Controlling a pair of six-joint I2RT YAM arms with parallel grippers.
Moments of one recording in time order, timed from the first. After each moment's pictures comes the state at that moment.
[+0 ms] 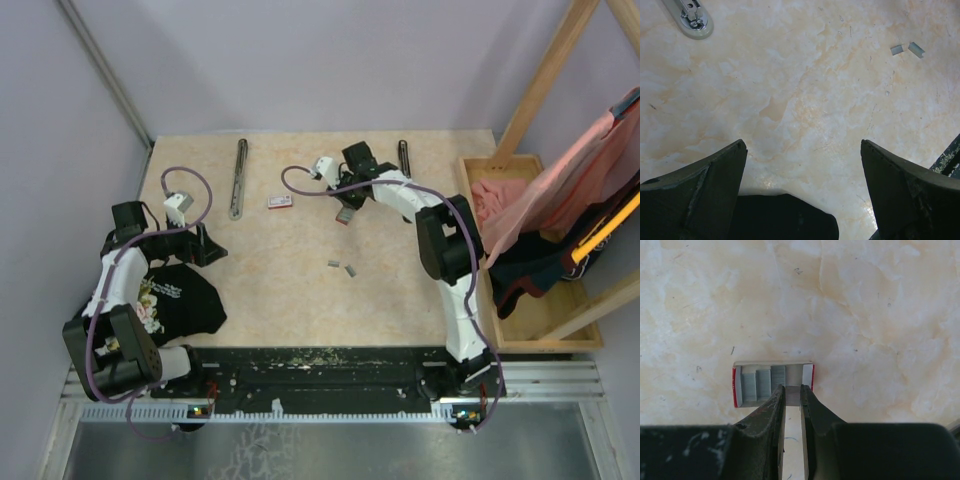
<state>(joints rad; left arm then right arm) 0.31 1.28 0.82 -0.50 0.89 0.44 0.47 2.16 1.72 -0.50 -0.19 -0.67</state>
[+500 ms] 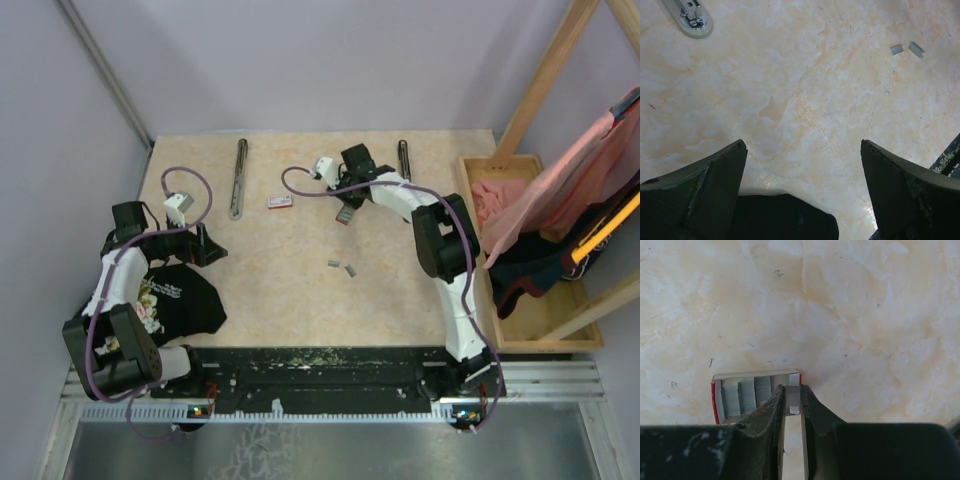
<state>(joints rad) 0.31 1.29 0.82 -0.50 0.89 0.44 0.47 2.20 1.72 -0.43 -0.14 -0.66</state>
